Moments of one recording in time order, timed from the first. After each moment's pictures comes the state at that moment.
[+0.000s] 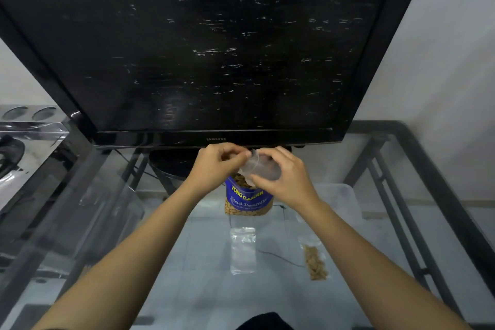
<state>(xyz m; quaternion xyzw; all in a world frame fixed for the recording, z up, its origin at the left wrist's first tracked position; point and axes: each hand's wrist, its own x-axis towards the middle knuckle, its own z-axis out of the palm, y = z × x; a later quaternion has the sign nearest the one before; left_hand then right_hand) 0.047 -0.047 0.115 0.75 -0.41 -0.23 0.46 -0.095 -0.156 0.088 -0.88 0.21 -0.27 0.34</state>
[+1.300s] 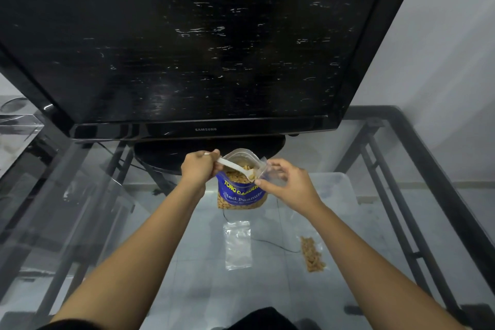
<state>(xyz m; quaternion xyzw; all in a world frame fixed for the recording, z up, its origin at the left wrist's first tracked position) 0.077 -0.075 0.041 0.76 -0.05 -0.32 0.56 -0.111 -0.169 0.040 -0.78 0.36 -0.16 0.49</state>
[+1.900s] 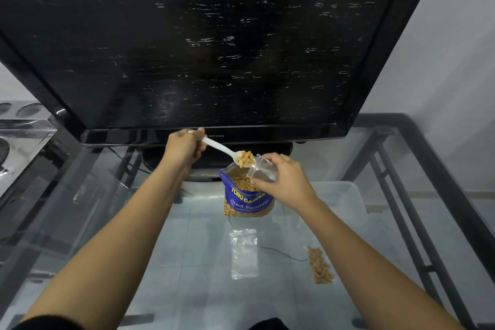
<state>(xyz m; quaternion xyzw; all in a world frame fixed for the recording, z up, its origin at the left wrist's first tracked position) 0.124 -0.072 0.089 0.72 -0.06 -0.29 0.63 -0.077 -0.173 0.054 -0.88 0.32 -0.14 0.33</state>
